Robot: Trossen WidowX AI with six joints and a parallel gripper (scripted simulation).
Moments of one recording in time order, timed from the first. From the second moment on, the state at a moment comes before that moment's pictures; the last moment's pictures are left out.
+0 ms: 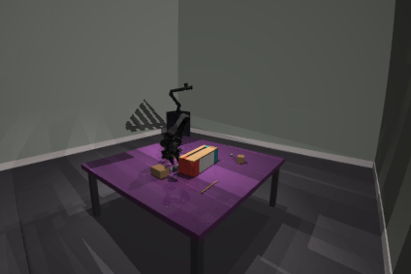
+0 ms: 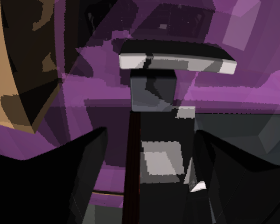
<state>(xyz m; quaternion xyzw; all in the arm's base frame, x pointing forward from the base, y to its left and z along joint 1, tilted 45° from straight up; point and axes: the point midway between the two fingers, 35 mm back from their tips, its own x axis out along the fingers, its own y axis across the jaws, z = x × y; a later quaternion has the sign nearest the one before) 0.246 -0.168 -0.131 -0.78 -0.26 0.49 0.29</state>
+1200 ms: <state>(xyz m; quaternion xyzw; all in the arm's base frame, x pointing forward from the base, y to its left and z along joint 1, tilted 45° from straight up) 0.252 -0.136 -0.164 -0.79 -0.25 0.48 0.28</state>
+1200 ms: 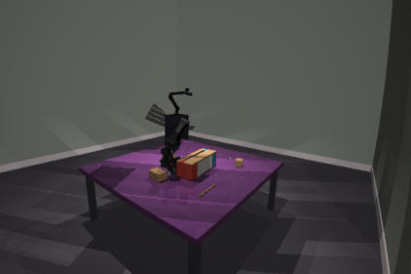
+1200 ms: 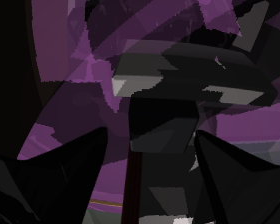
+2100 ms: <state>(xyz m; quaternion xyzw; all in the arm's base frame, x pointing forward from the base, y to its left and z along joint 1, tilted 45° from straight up) 0.250 -0.164 -0.132 -0.79 -0.25 0.49 0.28</state>
